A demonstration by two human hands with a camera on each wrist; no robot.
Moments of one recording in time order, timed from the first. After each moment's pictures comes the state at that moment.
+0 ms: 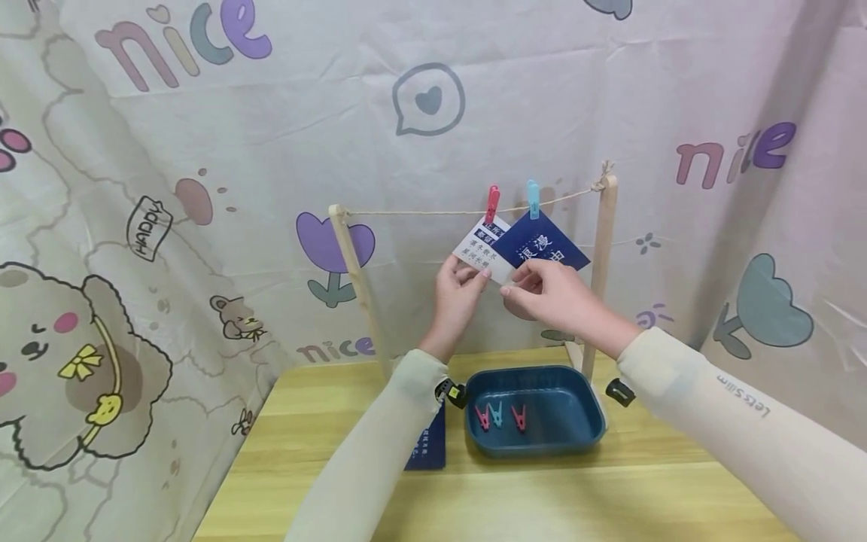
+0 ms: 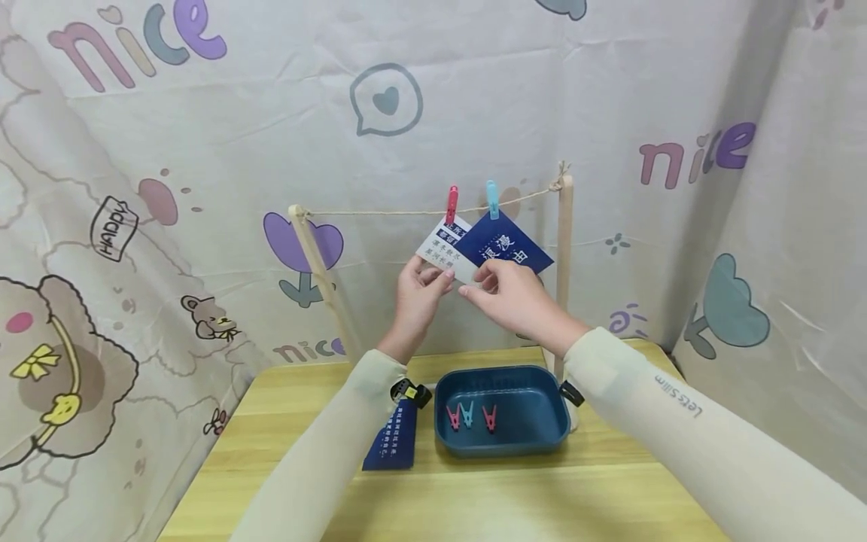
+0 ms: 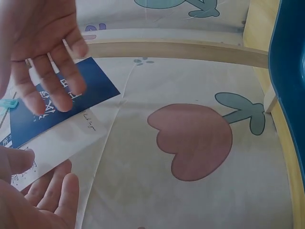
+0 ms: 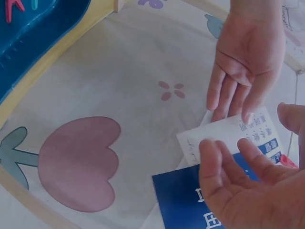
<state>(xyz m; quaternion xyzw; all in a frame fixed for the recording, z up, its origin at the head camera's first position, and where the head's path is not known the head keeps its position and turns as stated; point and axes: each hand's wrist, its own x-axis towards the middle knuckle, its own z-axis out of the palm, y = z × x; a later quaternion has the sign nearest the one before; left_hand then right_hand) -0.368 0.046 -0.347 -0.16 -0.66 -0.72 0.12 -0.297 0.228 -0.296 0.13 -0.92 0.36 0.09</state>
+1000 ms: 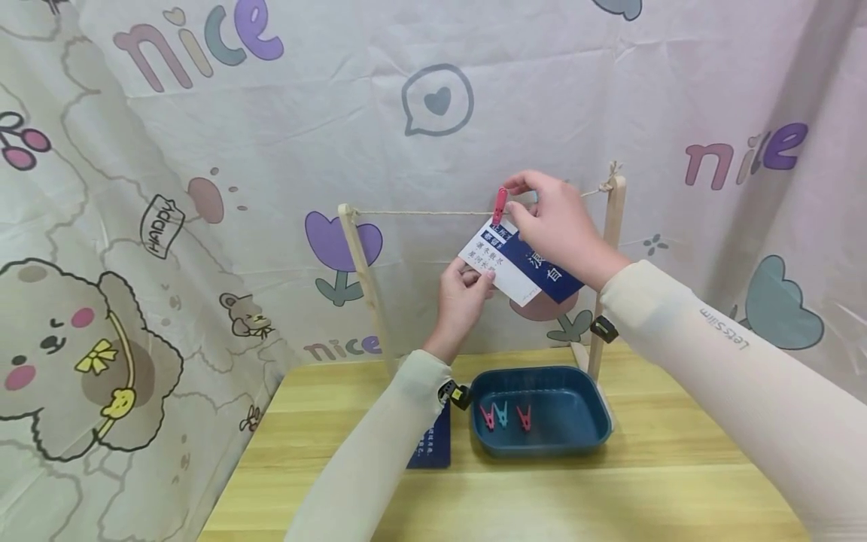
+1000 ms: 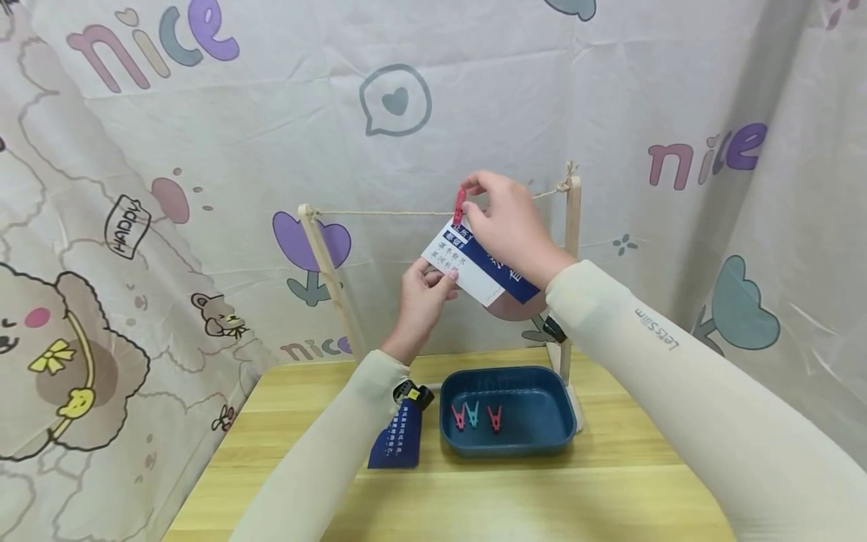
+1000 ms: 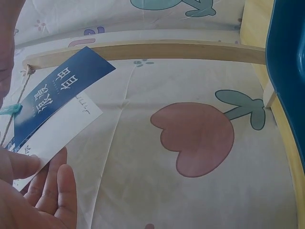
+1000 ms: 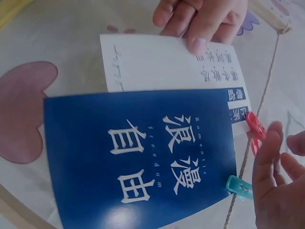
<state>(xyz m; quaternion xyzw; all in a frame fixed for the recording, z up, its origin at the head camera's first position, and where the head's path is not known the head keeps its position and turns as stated) -0.359 0.042 -0.343 -0.14 -0.69 -0.70 0.14 -0.329 0.210 -0.213 0.20 -0.87 0.38 0.26</state>
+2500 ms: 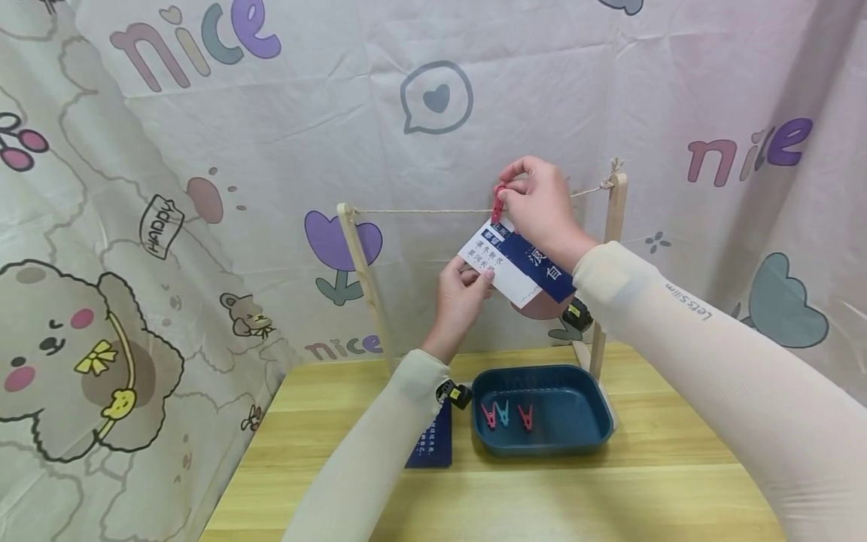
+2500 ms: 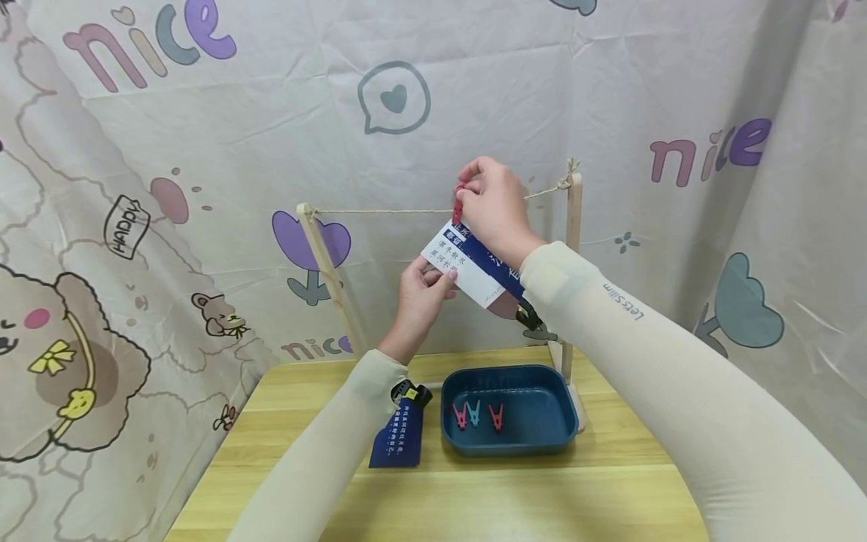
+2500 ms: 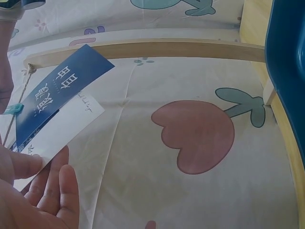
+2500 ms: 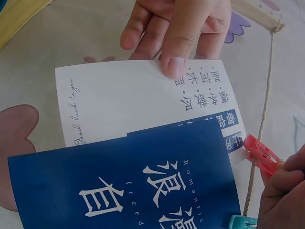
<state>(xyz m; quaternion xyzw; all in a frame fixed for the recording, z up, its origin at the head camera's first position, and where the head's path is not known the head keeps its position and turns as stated) -0.360 0.039 -0.339 -0.13 -0.69 -0.70 0.12 -0.348 0.187 -0.201 0.12 -0.81 0.53 0.23</state>
